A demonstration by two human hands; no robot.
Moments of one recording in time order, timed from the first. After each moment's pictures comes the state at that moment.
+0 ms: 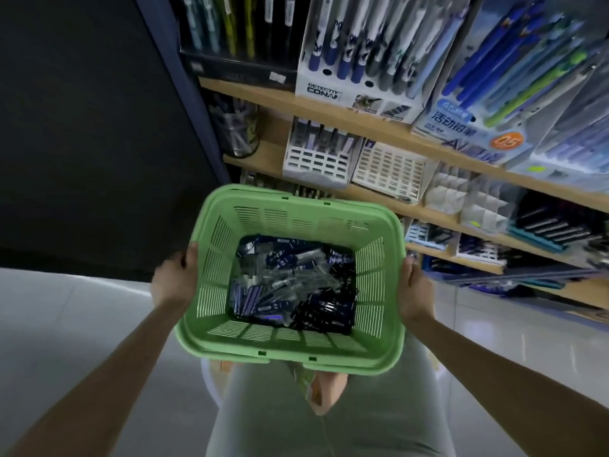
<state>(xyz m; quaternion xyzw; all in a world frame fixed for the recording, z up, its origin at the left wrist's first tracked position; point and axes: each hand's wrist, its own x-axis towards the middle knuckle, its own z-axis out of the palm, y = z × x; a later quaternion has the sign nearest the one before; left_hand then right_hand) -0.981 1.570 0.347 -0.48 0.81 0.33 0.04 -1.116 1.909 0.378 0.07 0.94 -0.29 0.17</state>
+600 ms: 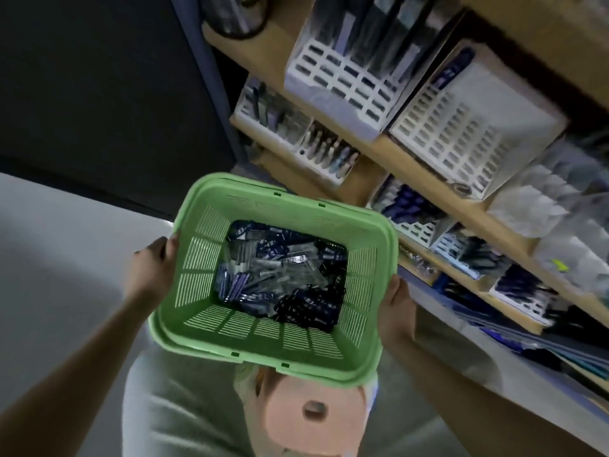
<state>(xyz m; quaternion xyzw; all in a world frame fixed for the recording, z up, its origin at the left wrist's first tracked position) -0.960 1.673 0.178 -0.56 0.77 0.31 0.03 -1.172 1.972 0.200 0.01 0.93 -0.28 0.25</state>
